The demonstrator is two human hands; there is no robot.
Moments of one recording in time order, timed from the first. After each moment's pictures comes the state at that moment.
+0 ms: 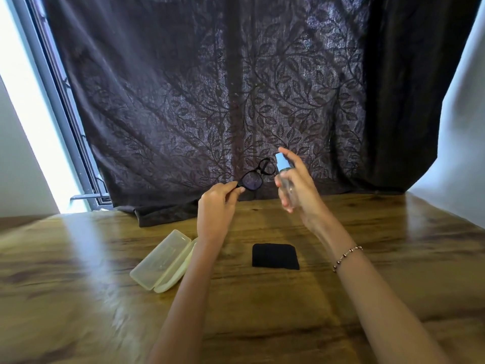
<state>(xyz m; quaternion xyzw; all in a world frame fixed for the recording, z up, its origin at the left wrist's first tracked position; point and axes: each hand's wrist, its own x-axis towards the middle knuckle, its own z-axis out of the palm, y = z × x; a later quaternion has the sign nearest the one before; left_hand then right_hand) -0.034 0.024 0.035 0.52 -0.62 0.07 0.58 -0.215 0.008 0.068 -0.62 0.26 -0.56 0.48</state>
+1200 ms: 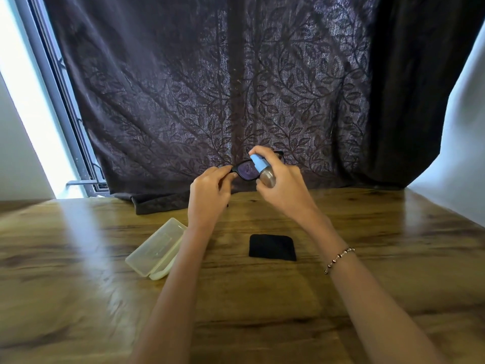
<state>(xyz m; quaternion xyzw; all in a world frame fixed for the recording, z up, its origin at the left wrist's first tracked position) -0.025 0.030 0.043 0.49 -0.64 0.13 0.57 -0.193 0.025 0.072 -0.80 0.38 -0.46 0.07</state>
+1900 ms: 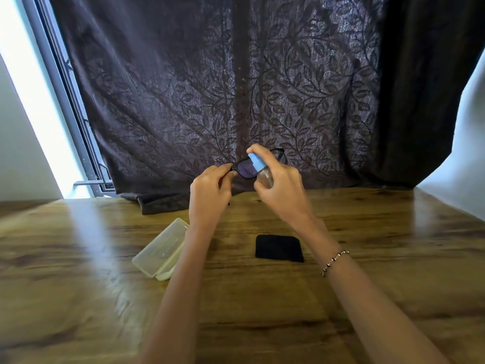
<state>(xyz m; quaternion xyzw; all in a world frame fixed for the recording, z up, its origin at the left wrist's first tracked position) -0.017 0.031 0.045 0.49 -0.63 0.15 0.58 -0.174 0.023 0.066 -0.79 0.37 -0.49 0.01</state>
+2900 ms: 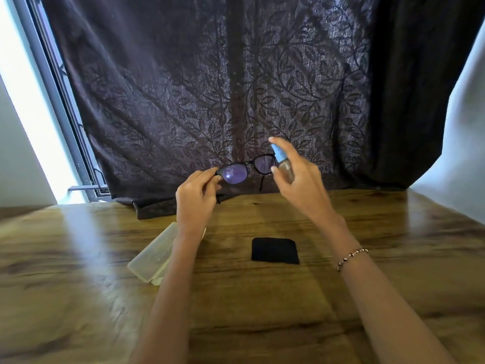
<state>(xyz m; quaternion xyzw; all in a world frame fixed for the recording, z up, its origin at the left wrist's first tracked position) -0.005 0.035 0.039 0.47 -0.61 0.10 0.63 -0.214 0.010 0.074 -0.77 0.37 -0.52 -0.01</state>
